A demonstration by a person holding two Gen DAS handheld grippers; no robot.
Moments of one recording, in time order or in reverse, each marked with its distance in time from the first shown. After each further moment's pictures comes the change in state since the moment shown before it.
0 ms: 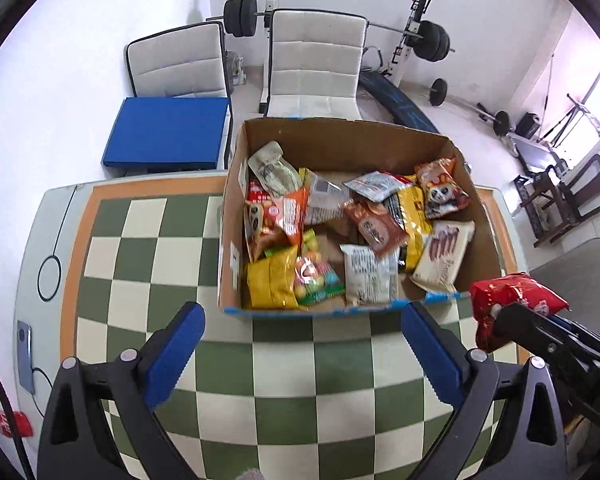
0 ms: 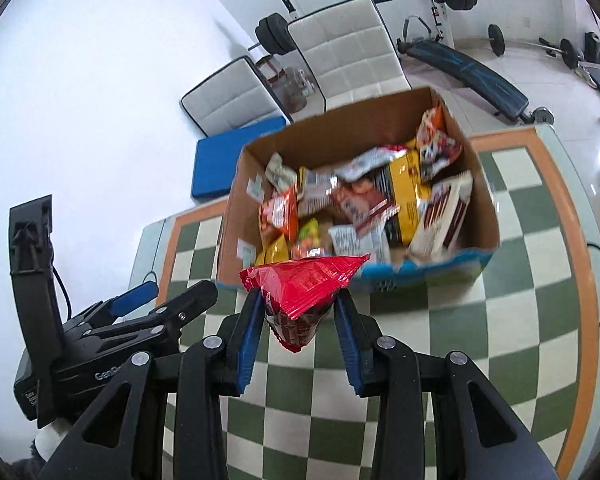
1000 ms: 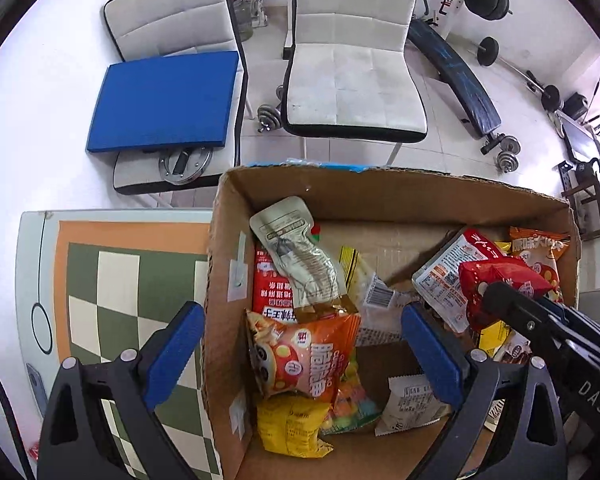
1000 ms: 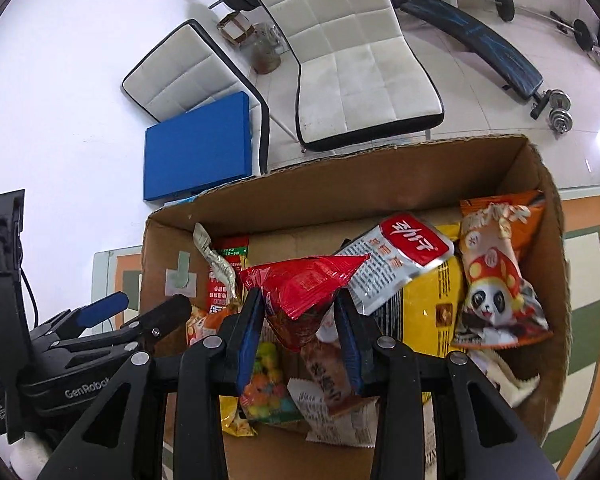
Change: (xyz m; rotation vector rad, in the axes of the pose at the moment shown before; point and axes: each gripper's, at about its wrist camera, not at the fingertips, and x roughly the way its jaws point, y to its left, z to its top) left arm 0.163 0.016 0.145 -0.025 0.254 0.096; right arm 0.193 -0.045 0.180 0.039 0.215 -0.059
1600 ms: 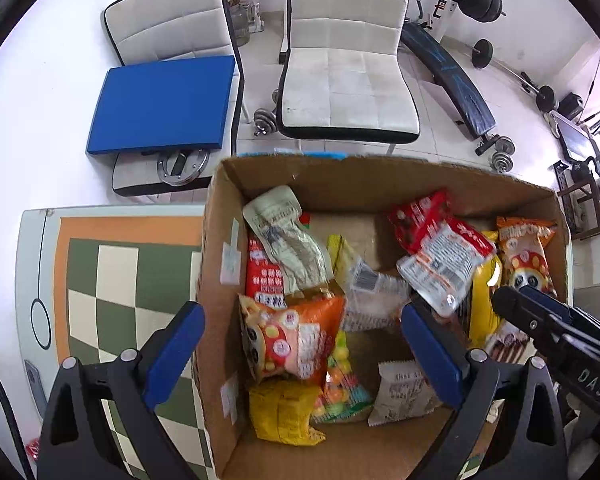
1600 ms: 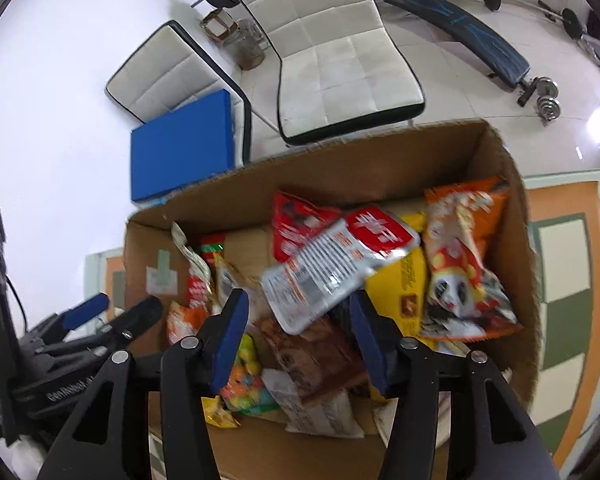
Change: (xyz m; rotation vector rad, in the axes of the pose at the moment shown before) left arm -0.014 -0.008 -0.017 0.004 -0.017 -0.016; right arm -0.009 -0.023 -0.006 0.026 0.027 -0.046
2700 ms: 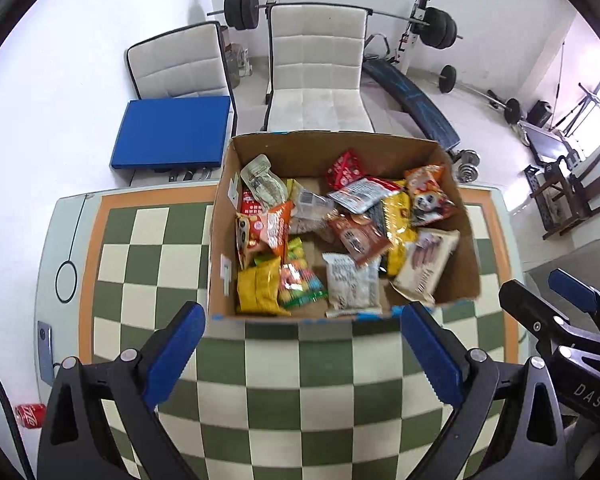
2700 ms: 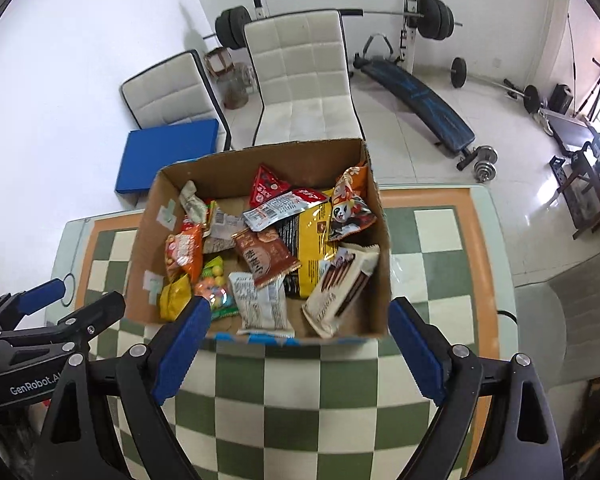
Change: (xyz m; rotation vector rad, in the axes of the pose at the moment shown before) left arm -0.153 -0.033 -0.146 0.028 -0.178 -0.027; right arm -0.169 0.018 -0.147 -0.152 -0.225 -0.204
